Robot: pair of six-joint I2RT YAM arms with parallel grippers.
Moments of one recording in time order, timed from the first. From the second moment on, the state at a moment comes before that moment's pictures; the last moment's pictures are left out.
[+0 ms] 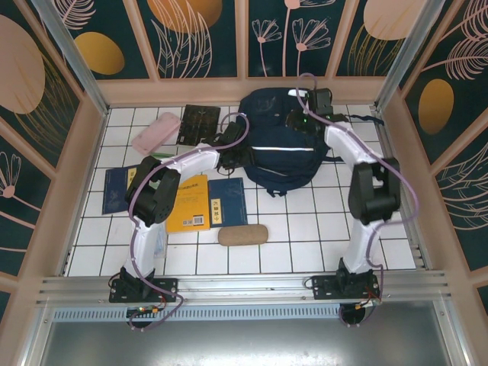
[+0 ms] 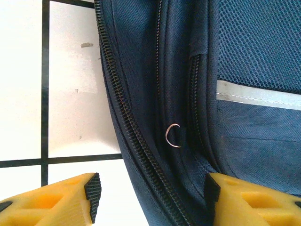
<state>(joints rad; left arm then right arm) -0.60 2.13 1.58 -0.41 0.01 -0.73 0.22 1.99 1.64 -0.39 -0.13 0.46</state>
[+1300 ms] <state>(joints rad) -0.57 2.51 2.18 -0.65 -0.19 -0.55 0.23 1.62 0.85 -0.15 0.04 0.73</state>
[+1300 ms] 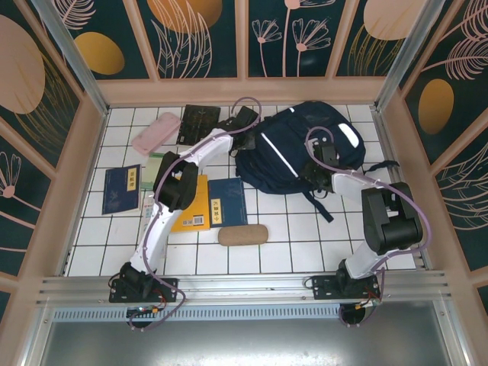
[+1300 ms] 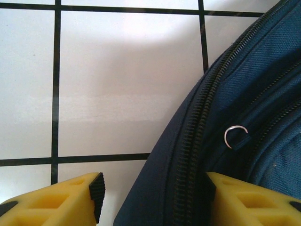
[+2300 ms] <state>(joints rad) -0.26 1.52 0.91 -0.43 -0.11 -0.65 0.79 1.91 1.32 -0.26 -0.13 0.57</state>
